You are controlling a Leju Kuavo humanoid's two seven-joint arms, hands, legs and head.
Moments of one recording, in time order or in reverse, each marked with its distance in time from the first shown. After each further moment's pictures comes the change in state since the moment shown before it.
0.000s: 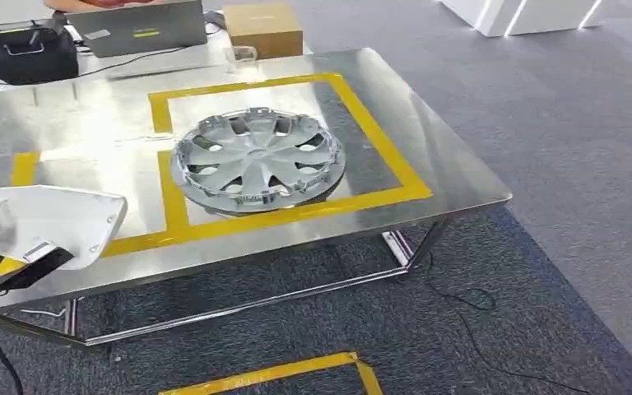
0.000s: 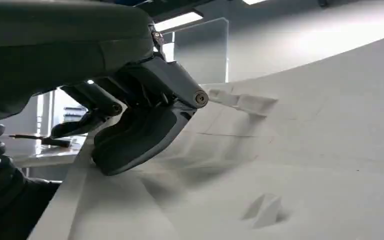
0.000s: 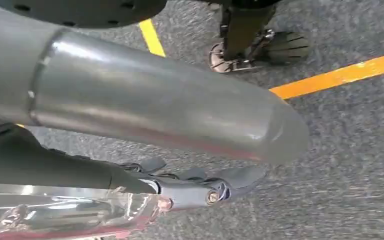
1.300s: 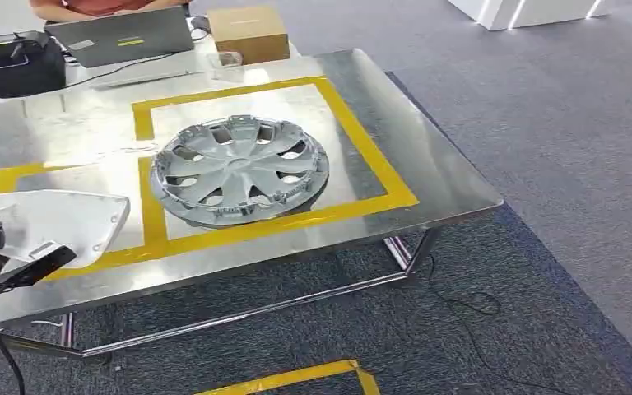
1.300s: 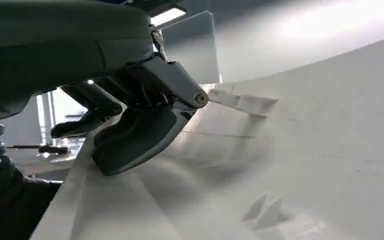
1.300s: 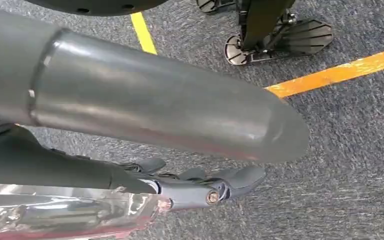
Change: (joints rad) left arm -0.048 0.021 -0.025 0.116 -0.008 -0.028 0.004; right arm 0.011 0.004 -0.014 0.002 0.012 0.010 0.000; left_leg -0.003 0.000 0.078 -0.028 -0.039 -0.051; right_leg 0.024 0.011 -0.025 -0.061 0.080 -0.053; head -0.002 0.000
